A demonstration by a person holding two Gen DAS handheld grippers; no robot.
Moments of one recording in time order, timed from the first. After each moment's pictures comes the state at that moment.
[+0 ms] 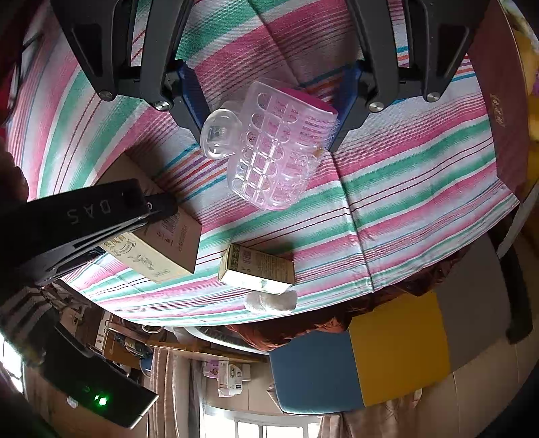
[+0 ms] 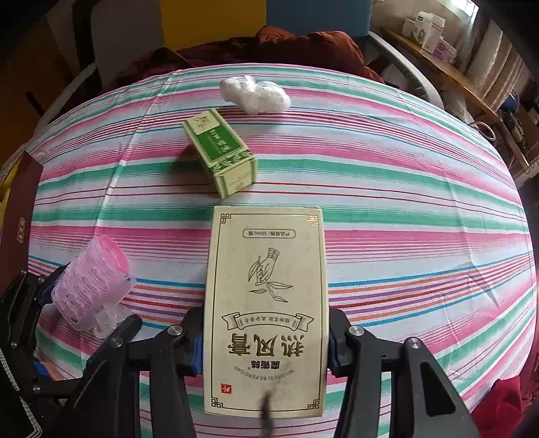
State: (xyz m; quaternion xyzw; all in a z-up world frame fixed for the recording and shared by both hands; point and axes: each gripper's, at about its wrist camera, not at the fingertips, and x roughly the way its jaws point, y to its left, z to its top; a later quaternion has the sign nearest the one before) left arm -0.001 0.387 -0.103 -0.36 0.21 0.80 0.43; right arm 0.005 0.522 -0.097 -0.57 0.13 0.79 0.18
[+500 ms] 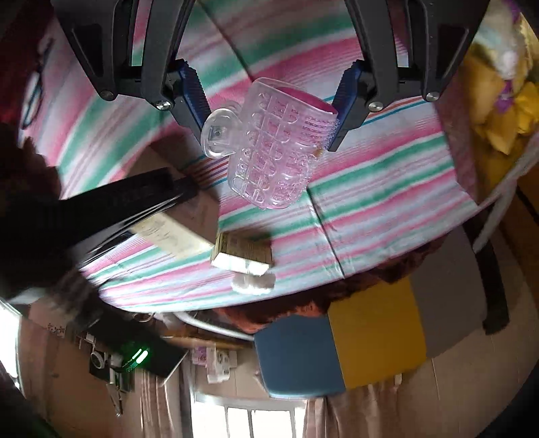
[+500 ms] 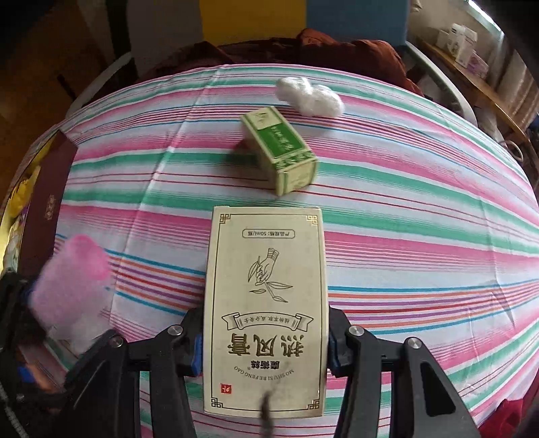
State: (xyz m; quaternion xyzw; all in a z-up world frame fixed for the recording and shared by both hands) left arm 0.023 0.347 -0.066 -0.32 0.21 0.83 0.41; right arm 0.003 0.499 -0.094 -0.57 0.12 0.81 0.12
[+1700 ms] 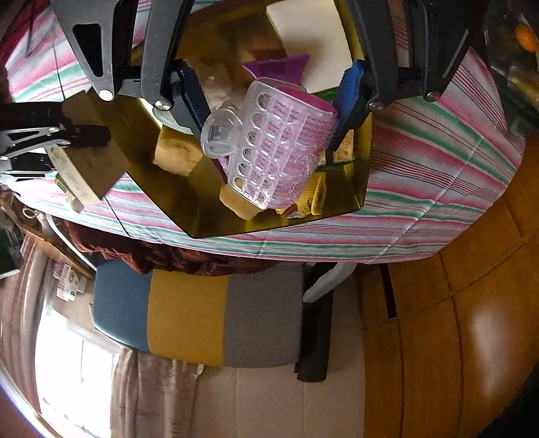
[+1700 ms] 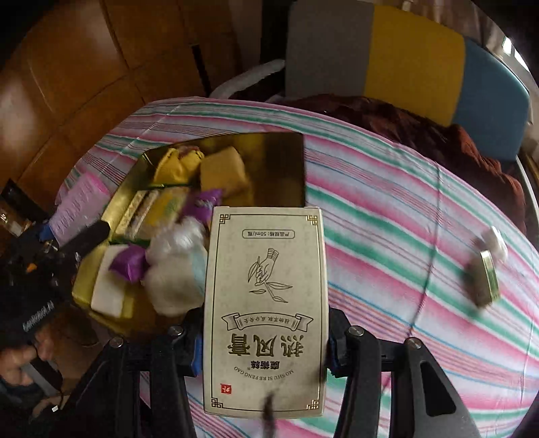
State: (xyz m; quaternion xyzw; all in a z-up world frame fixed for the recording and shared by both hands) left arm -0.061 0.061 -0.006 -0.34 0.05 0.93 0.16; right arm -0.071 0.255 -0.019 -0.51 0.02 0.86 -0.07
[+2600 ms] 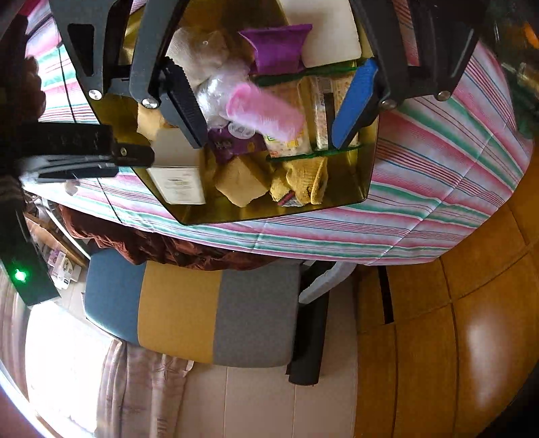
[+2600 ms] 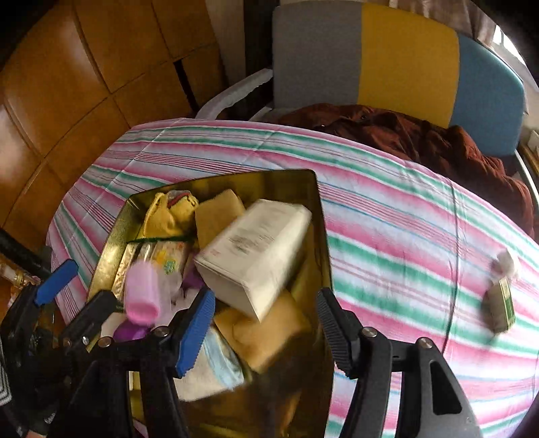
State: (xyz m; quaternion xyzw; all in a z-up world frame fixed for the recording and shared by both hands) left arm -0.085 0.064 -0.006 -0.34 0.02 0.93 0.15; right arm -0.107 0.247 -0.017 -0.49 0.07 0.87 -0.03
